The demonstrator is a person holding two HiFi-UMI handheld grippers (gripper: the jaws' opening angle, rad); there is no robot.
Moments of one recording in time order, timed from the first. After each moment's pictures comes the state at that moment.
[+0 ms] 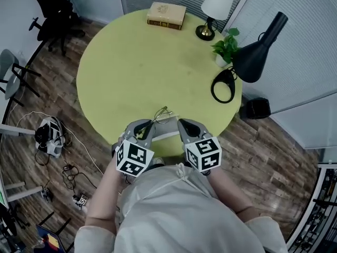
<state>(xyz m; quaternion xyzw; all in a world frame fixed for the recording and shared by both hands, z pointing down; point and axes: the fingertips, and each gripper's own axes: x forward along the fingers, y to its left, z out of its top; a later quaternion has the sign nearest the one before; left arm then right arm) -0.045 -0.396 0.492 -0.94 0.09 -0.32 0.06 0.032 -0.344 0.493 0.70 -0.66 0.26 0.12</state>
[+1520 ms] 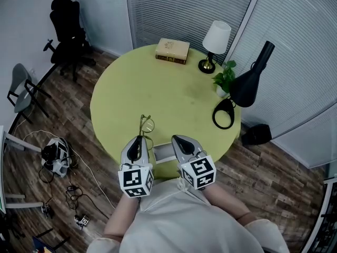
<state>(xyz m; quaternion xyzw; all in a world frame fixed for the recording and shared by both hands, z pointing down) -0.113 -0.436 0.389 -0.93 0.36 -0.07 -0.08 -0.018 -0.370 0.406 0.69 -0.71 0.14 0.07</state>
